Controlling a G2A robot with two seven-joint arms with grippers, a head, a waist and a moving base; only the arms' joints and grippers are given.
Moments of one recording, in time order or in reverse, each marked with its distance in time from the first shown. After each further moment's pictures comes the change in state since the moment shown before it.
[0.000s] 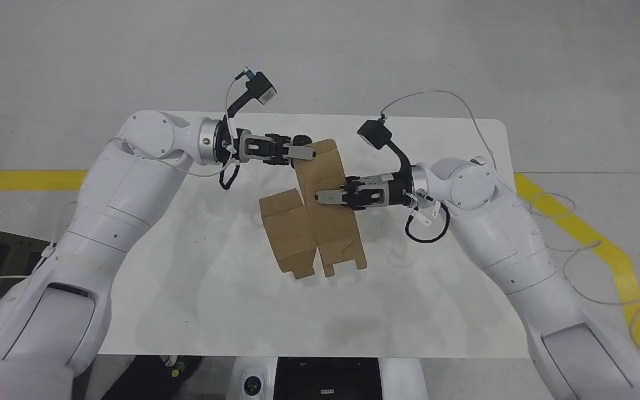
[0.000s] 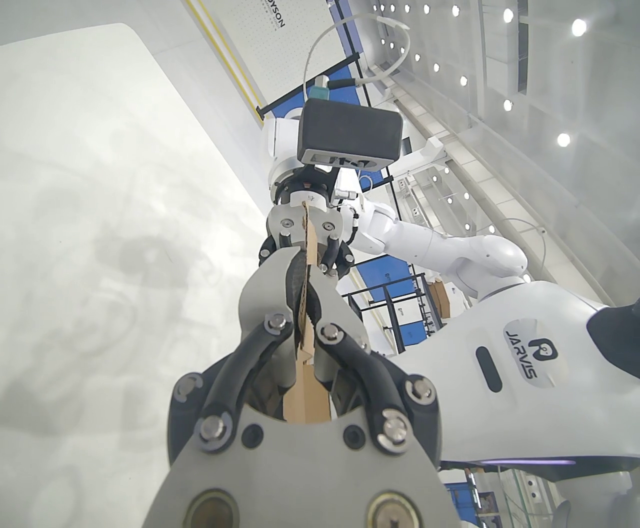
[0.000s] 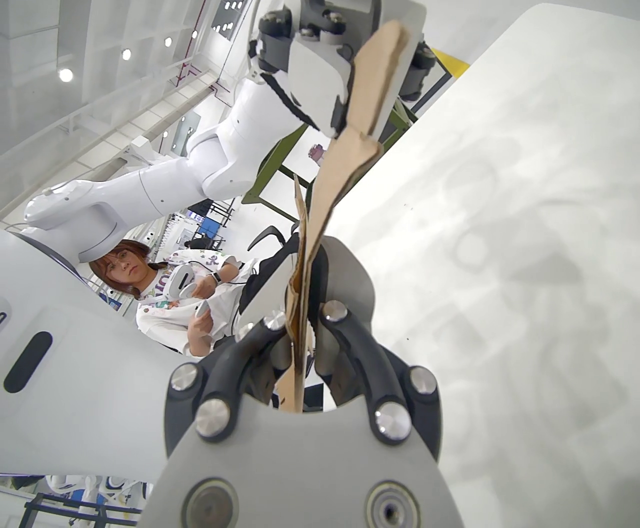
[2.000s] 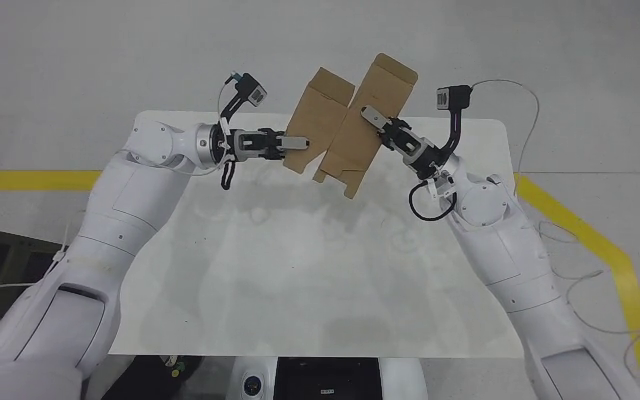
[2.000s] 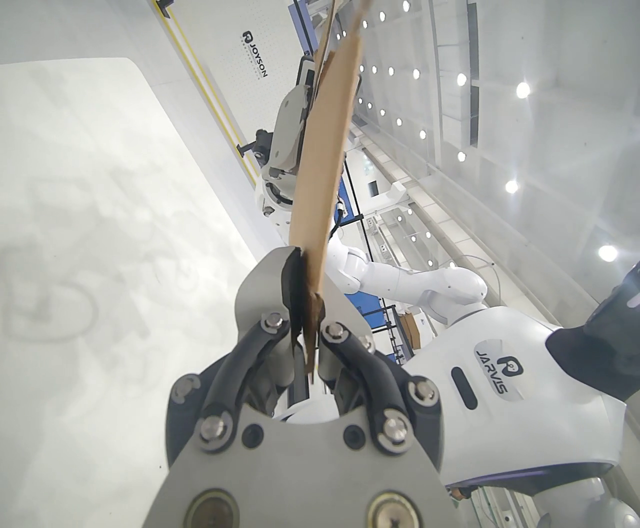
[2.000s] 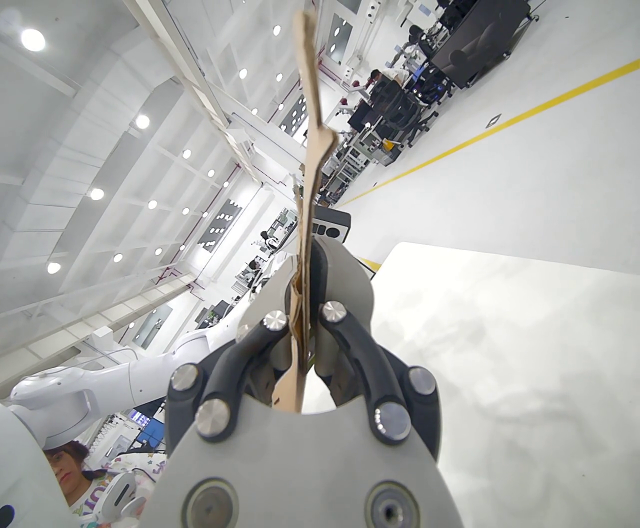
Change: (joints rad) left arm 0.032 -0.037 -0.030 0.112 -0.104 -0.009 0.009; right arm -0.156 -0.011 0.190 -0.060 -0.209 0.040 -0.702
